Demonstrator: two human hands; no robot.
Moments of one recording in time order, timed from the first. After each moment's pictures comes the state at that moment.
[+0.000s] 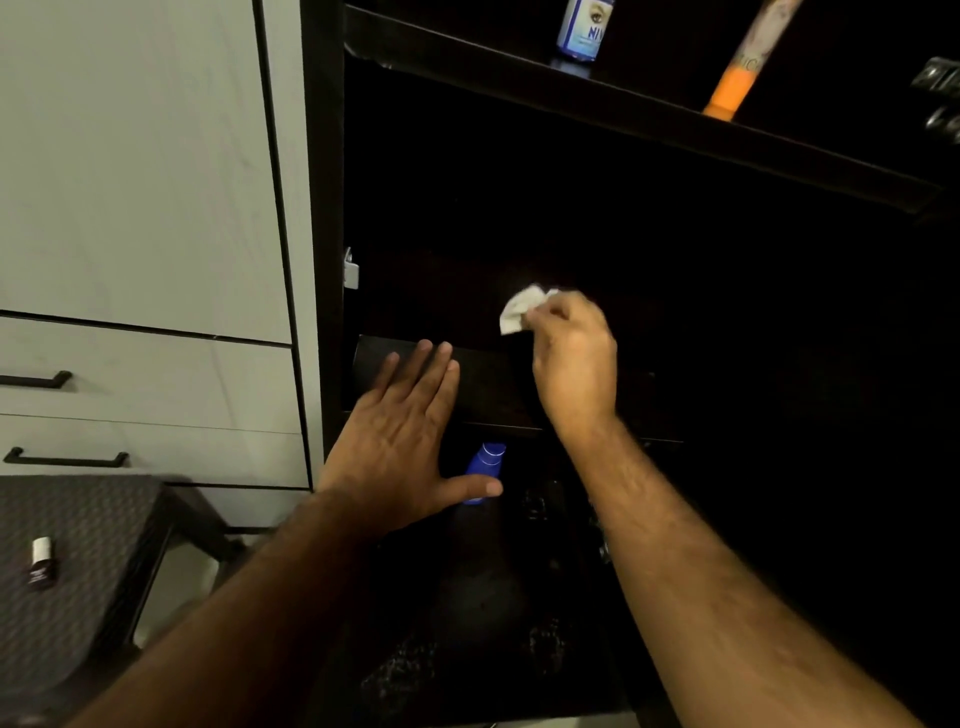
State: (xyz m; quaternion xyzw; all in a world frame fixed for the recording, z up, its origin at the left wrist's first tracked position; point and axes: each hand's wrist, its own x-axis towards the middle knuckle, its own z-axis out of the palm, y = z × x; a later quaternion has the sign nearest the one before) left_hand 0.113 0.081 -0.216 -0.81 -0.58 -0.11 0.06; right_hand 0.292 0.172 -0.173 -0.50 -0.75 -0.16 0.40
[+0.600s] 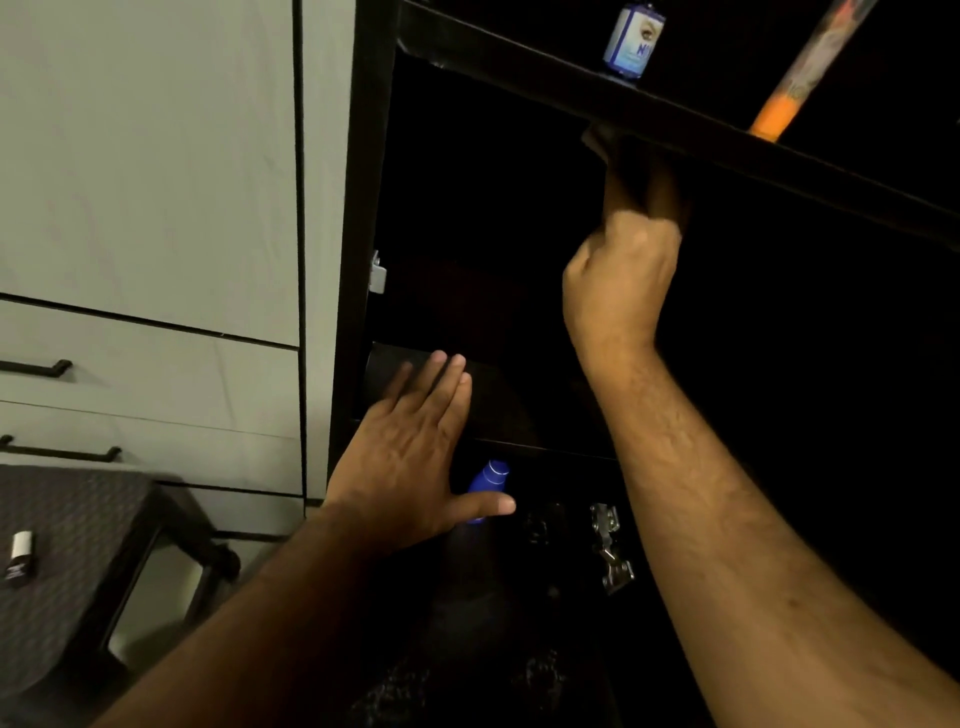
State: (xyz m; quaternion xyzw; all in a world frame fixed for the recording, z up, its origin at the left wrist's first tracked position) left_hand 0.111 0.082 -0.218 -0.80 -0.57 -0.15 0.05; right_hand 0.246 0.168 -0.078 -0.47 -0.64 -0.26 0.55
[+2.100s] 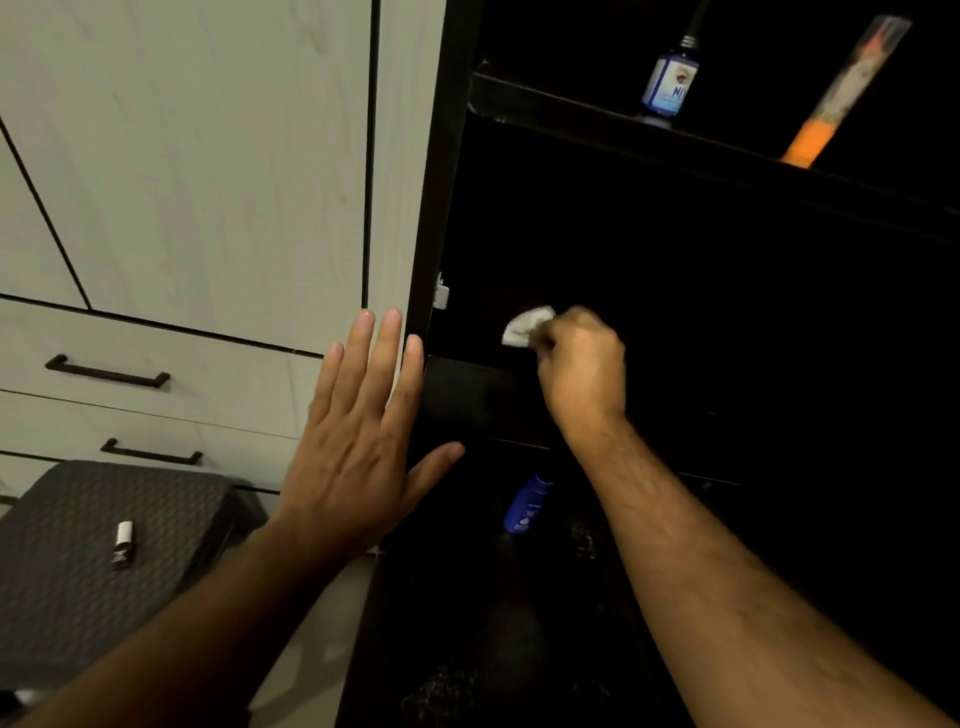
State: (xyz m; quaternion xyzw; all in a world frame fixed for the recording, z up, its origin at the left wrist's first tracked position) left_hand 0.056 0.032 -0.197 -0.70 -0.62 -0.29 0.21; right_hand 0.232 0.158 -0.147 -0.54 -0.77 -0.08 0.33
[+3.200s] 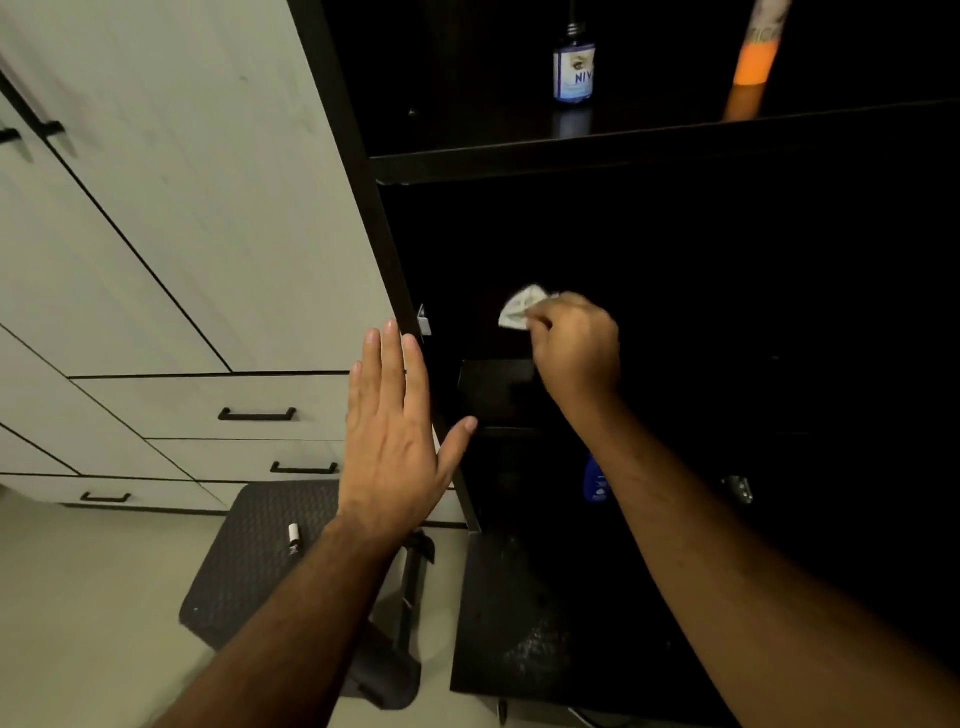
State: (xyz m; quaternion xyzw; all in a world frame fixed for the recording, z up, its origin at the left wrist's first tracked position) left_hand 0.067 0.031 -0.169 -0.67 -0.70 -0.19 0.19; right_hand 0.221 0.165 -0.152 -0.53 -0.73 0.02 0.44
